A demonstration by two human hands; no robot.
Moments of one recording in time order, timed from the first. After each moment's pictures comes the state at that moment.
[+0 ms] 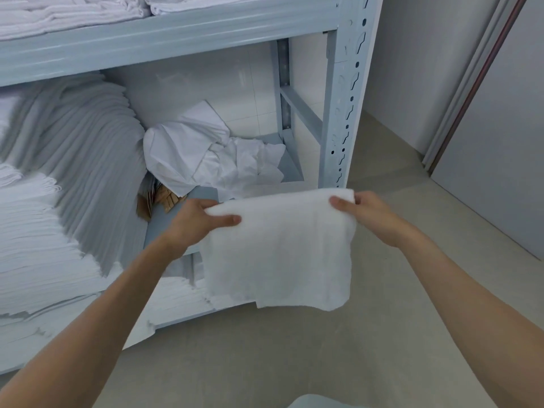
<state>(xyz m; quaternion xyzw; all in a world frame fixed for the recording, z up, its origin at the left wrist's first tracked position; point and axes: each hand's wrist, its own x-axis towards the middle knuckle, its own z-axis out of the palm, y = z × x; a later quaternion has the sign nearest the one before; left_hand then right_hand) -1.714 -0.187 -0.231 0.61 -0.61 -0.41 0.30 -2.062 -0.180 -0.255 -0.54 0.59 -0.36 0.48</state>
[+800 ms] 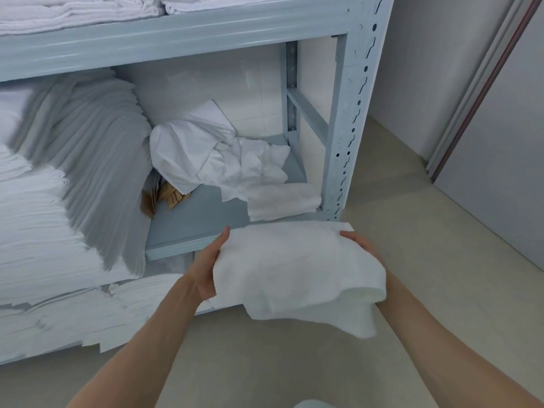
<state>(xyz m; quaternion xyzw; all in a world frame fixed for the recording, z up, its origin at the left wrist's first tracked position) -1.716 -0.151 -0.324 0.43 -0.23 -0.80 0.35 -2.039 -0.146 -0.329 -0.20 0.48 -0.52 0.67</state>
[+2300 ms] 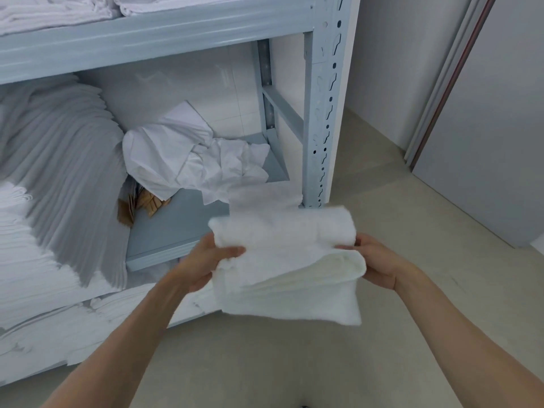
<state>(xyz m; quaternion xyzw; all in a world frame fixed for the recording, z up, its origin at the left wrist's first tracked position) -1.751 -0.158 -0.282 0.50 -0.45 -0.66 0.33 -2.088 -0.120 -0.304 -0.38 0.47 -0.38 0.70</state>
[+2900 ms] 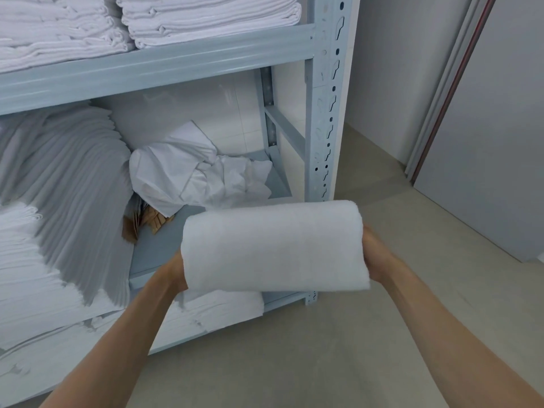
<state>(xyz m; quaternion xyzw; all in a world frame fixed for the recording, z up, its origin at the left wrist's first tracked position) -1.724 -0.168 -0.246 0.55 -0.53 -0.55 0.34 -2.065 -0.146 -0.267 -0.40 0.49 -0.48 0.61</state>
